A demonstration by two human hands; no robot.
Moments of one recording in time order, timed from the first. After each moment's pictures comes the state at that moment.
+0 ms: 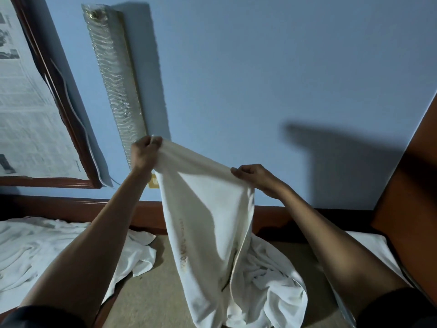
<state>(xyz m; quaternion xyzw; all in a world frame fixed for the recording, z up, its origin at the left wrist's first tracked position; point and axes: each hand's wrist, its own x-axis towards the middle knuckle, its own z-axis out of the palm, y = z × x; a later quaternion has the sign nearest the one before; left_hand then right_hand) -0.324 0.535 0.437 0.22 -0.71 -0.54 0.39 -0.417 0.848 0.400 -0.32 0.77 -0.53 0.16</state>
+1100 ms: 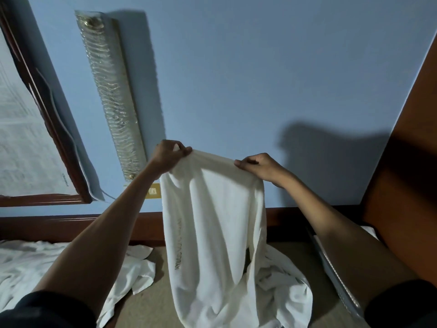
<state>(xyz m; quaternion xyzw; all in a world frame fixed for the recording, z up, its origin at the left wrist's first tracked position) -0.342 0.531 0.463 0.08 -0.87 -0.43 0.24 -0.411 0.828 0.438 -0.27 0.83 -0.49 0.07</state>
